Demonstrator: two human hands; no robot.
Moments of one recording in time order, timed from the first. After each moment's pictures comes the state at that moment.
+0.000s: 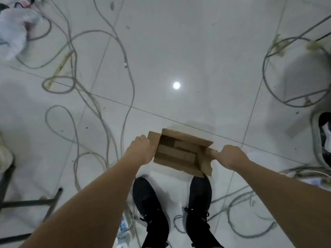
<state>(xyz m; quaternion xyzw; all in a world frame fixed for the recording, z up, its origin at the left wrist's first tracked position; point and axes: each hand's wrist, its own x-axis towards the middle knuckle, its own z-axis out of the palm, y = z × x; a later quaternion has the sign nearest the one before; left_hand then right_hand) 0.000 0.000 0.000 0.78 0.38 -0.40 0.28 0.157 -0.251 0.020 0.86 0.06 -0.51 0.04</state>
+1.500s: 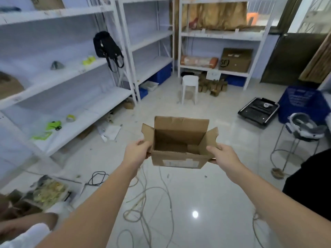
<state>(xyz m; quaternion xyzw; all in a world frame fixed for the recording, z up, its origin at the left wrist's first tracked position) 0.067 0.256 0.805 0.64 0.46 0.20 0.58 0.256 0.041 0.794 0.77 0.15 -0.30 -0.55</state>
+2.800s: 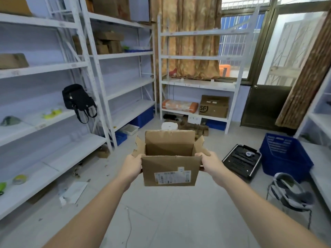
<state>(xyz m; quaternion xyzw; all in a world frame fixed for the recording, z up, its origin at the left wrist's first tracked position) 0.469 0.345 0.949 0.64 0.41 0.19 0.62 0.653 0.164 0.940 0.76 0.16 -0.27 -0.58</state>
